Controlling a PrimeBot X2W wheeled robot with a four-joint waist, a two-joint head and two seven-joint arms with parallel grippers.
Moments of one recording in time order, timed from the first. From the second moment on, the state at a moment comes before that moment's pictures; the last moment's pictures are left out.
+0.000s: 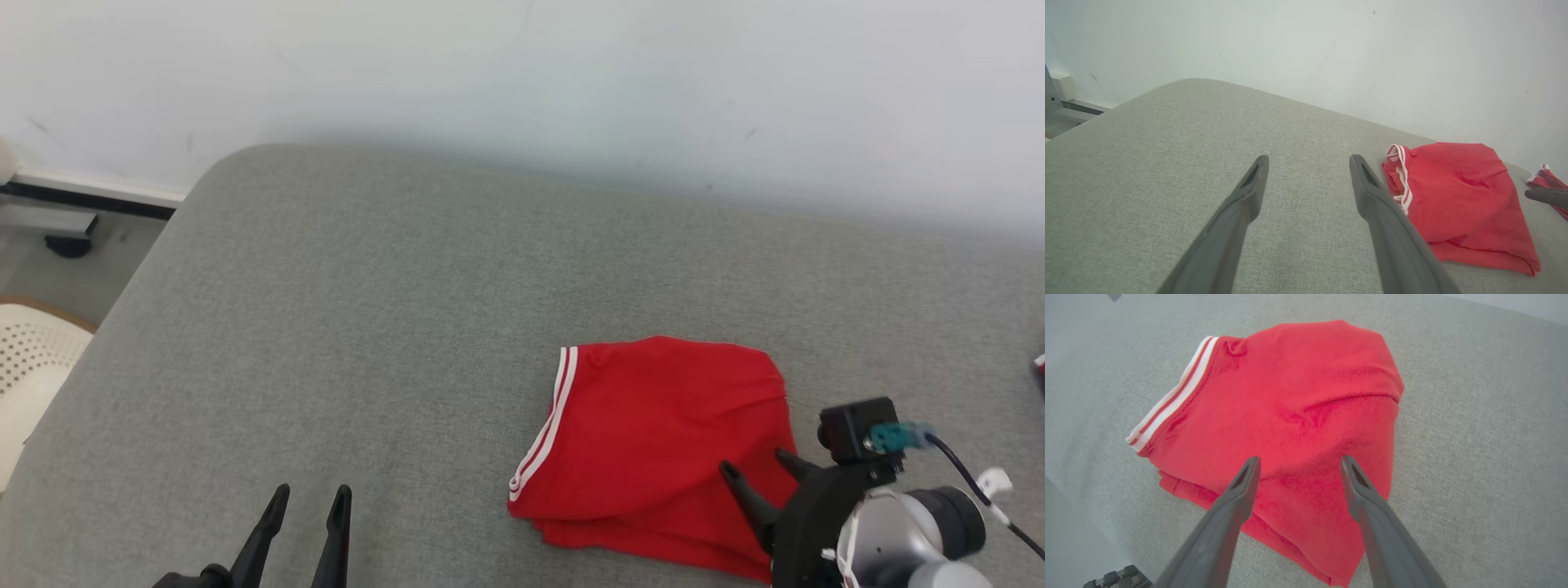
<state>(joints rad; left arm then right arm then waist) 0.04 0.28 -0.28 0.06 -0.56 -0.05 -0.23 -0.08 -0.16 0.10 -0.06 0.28 0.13 0.70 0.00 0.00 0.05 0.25</state>
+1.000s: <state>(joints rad) 0.12 0.18 -0.08 0.03 -0.47 -0.05 -0.26 0.04 -0.05 -0.08 0.18 0.18 0.13 -0.06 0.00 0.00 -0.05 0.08</state>
